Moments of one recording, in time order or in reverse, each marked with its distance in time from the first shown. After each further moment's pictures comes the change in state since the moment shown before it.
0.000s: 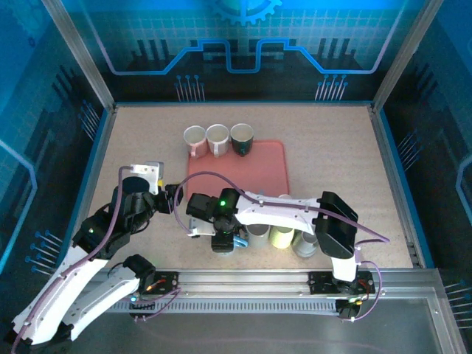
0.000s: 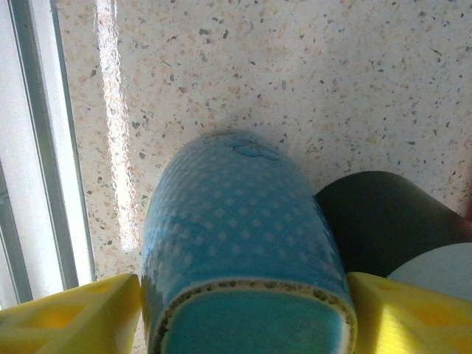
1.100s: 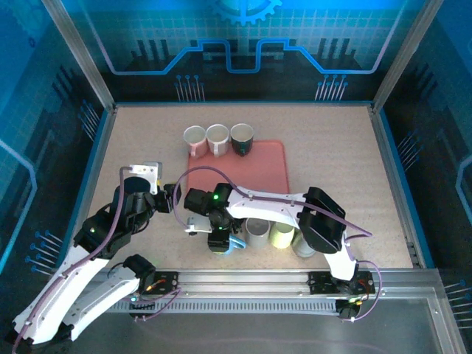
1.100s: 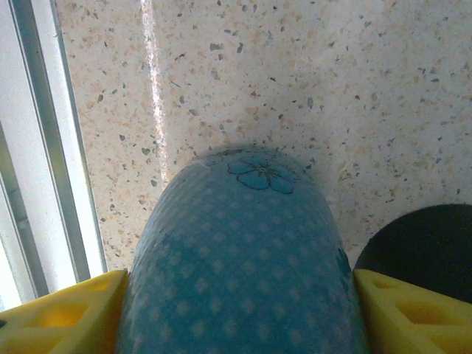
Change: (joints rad) left arm 0.002 0.001 -0.013 -0.001 -0.041 0.000; right arm -0.050 0.102 0.067 -0.033 -0.137 0.011
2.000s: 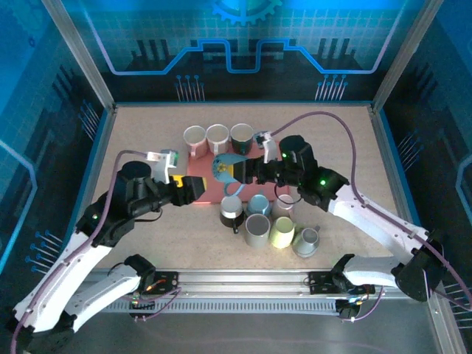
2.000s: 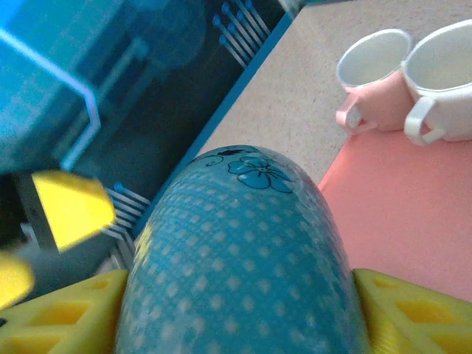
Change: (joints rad) left arm 0.000 0.138 0.116 0.146 0.510 -0.235; right arm -0.452 -0.793 -0.570 0.896 -0.221 0.962
